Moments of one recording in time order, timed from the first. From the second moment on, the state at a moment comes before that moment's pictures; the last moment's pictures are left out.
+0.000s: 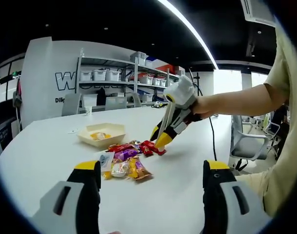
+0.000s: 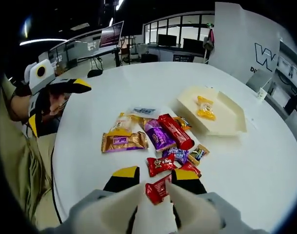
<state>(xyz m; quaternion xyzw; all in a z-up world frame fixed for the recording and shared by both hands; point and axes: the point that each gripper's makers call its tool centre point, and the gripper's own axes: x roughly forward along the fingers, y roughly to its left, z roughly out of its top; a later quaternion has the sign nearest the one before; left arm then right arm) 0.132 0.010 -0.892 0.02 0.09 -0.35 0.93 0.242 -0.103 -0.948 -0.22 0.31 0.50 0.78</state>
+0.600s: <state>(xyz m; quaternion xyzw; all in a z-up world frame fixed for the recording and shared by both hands) 0.132 0.009 -0.888 0.02 0.09 -0.35 0.93 0.248 -0.127 -0.949 -0.21 0.33 0.46 0.80</state>
